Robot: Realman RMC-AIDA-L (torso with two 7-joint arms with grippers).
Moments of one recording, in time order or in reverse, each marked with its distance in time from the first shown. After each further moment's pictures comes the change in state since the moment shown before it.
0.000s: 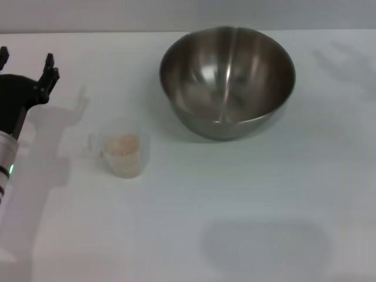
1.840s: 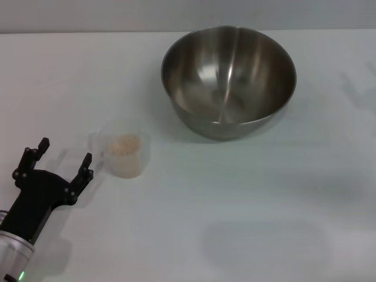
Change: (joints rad) left arm 0.240 -0.004 0.405 0.017 0.000 0.157 -0.009; right arm 0.017 -0.003 0.003 0.589 0.439 0.351 -0.947
